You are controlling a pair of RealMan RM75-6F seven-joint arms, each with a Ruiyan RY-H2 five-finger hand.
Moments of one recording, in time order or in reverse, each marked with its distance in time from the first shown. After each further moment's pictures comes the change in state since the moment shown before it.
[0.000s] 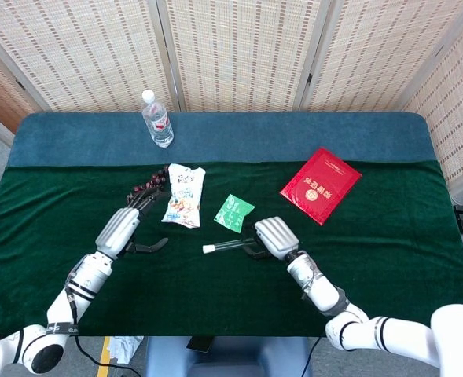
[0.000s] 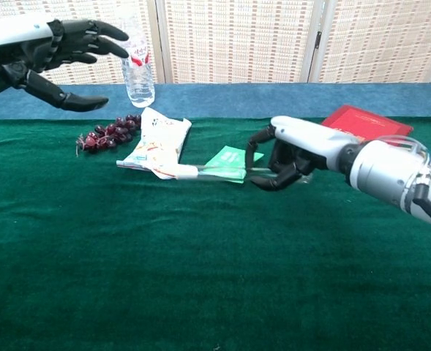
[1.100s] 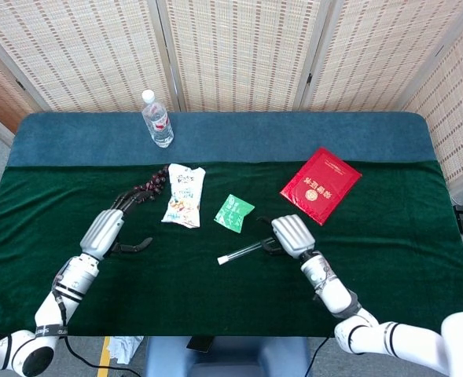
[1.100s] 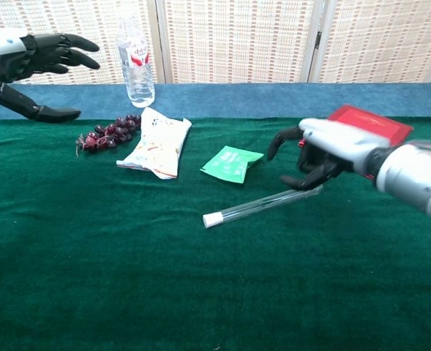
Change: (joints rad) left arm 0.047 0.029 0.019 0.028 -0.020 0.018 0.038; right arm -0.066 0.043 -0.001 -0.016 0.006 0.072 -0.069
